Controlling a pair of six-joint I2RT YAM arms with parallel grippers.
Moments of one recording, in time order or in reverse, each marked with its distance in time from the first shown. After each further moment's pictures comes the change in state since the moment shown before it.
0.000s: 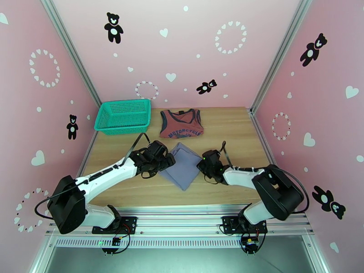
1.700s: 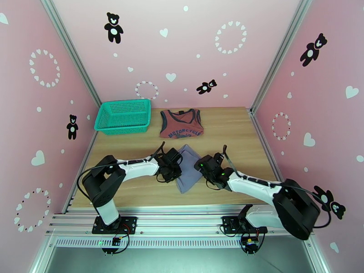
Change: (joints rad) left arm -0.055 0.357 0.071 0.190 0.119 -0.104; right arm 0.018 -0.235 0.085 -0.396 0.121 -0.237
